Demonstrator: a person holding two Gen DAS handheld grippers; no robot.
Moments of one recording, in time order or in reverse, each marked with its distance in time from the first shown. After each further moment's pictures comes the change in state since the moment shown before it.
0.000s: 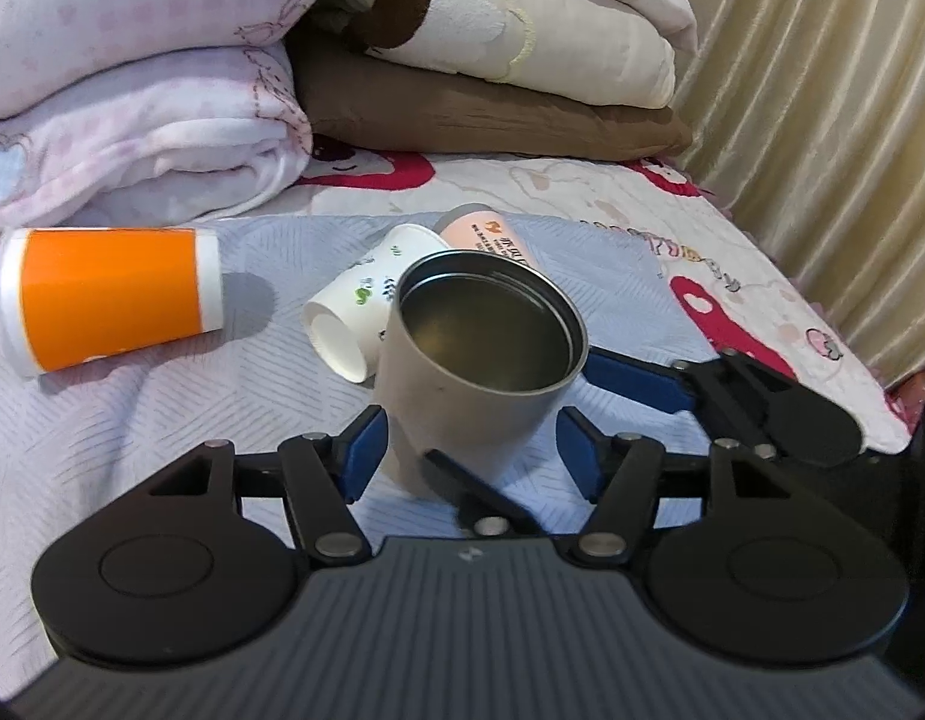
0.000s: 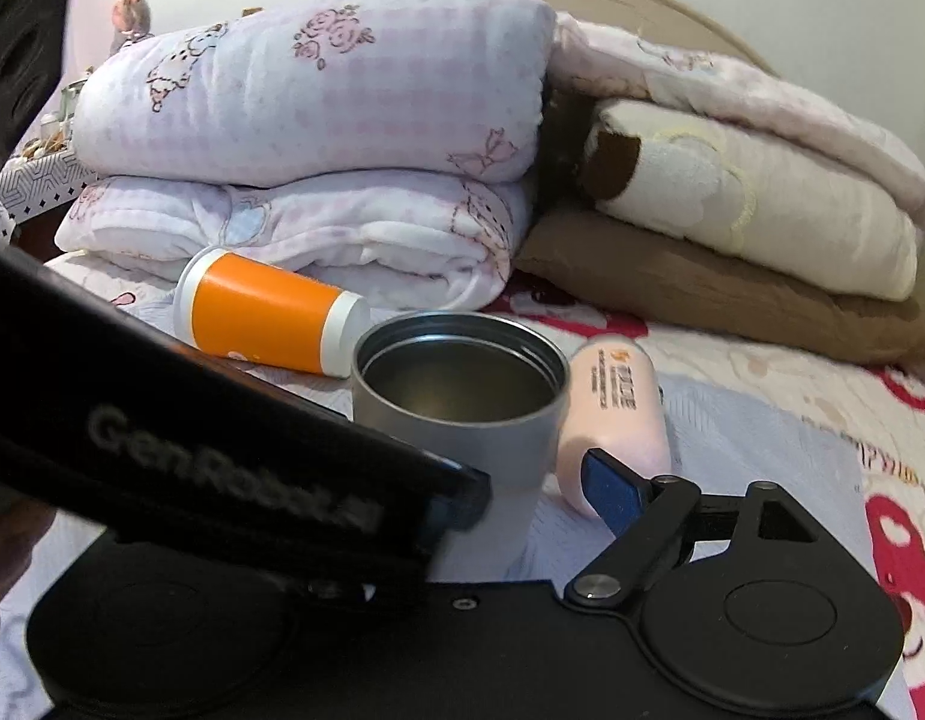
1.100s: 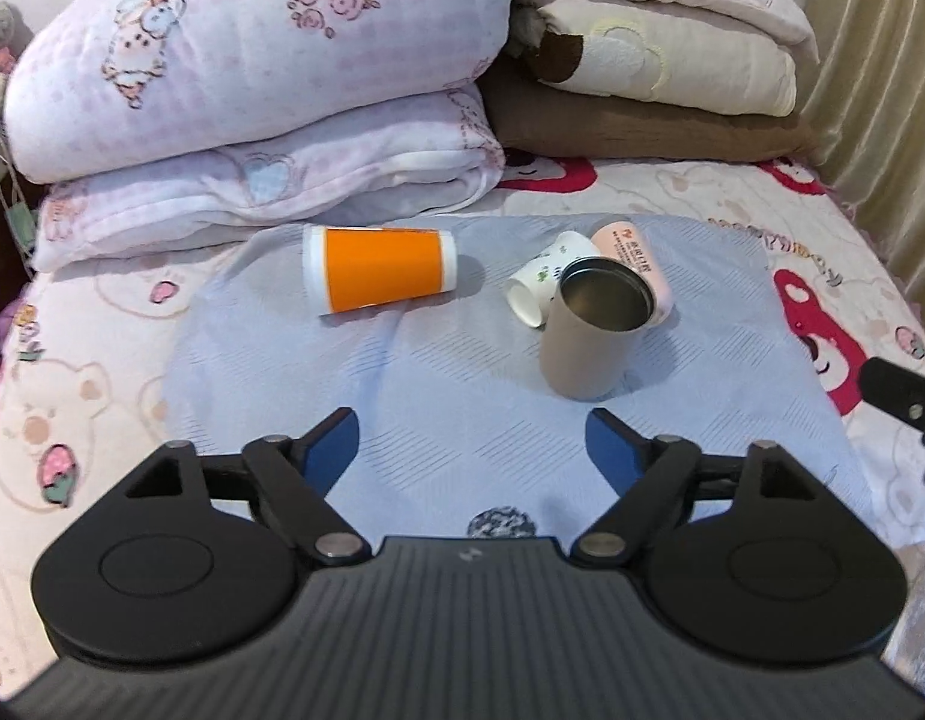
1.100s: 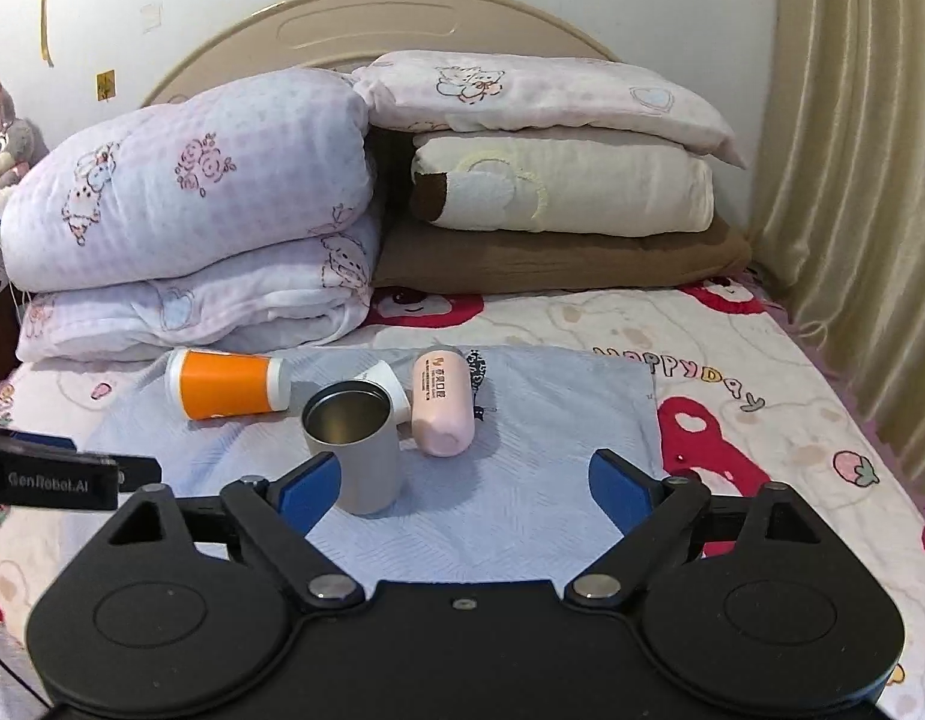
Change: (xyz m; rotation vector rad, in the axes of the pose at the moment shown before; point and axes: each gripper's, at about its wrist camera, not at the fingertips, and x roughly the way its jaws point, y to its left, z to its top) left arm -0.170 -0.034 0.012 -0.066 0.086 0.382; right arm -0.192 -0.032 0.065 0.257 0.123 -0.205
